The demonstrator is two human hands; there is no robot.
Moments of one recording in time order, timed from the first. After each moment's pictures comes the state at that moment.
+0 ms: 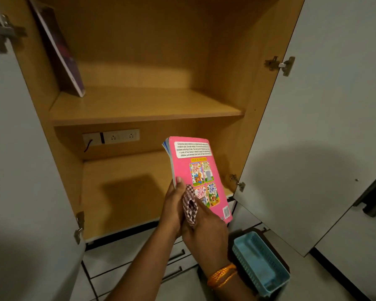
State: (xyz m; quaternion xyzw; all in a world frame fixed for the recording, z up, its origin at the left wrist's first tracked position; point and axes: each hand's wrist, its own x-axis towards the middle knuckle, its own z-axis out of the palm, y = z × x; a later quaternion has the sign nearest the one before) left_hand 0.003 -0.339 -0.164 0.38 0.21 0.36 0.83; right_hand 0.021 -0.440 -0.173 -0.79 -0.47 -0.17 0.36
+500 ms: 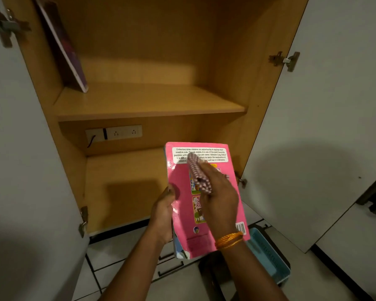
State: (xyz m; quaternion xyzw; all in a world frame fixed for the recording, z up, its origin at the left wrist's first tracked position) left_hand -0.028 -0.325 -0.203 0.36 0.24 0.31 0.85; right_hand 0.055 -0.421 -0.144 -0.74 -0.43 -0.17 0.48
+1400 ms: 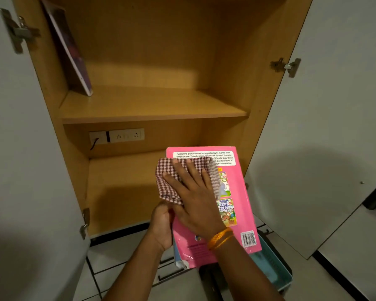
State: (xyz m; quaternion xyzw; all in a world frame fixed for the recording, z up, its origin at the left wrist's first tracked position) left_hand -0.040 -0.335 -0.190 0.31 0.14 0.27 0.90; right_hand 0.049 -0.397 -0.146 -0.70 -0.65 -0.20 0.23
